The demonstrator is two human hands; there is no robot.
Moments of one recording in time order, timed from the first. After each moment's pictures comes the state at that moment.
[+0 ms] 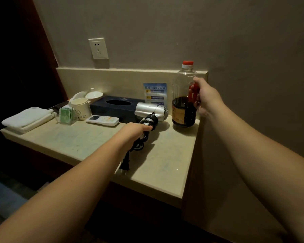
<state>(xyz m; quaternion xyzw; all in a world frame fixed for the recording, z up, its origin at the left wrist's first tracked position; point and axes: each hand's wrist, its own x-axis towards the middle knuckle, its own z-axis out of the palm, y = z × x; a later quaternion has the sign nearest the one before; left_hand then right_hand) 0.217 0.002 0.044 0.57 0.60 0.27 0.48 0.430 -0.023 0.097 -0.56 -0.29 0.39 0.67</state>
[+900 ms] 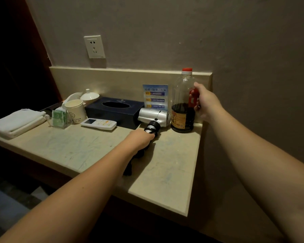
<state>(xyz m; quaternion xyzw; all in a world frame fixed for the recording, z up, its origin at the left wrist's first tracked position) 0.244 0.049 0.020 0.64 0.67 0.13 0.36 0.461 0.040 0.068 -0.58 -0.30 0.40 0.64</state>
